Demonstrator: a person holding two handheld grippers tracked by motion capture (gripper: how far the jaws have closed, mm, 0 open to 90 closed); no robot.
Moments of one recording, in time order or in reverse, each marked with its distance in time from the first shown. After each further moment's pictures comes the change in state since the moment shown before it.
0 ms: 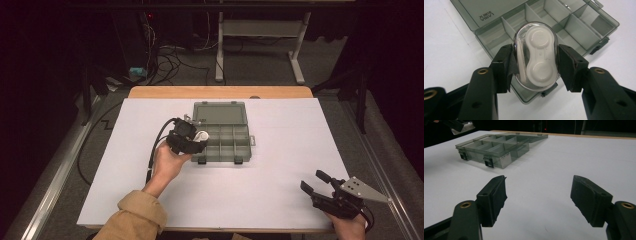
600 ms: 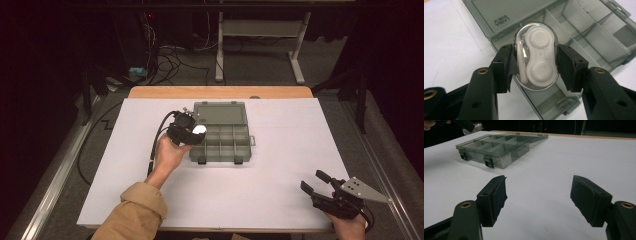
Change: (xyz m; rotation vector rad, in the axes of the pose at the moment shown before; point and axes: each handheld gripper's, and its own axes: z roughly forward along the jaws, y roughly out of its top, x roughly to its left) left arm 0.022 0.014 0.019 0.012 0.032 -0.040; right arm 0.000 0.000 0.000 0.002 0.000 -0.001
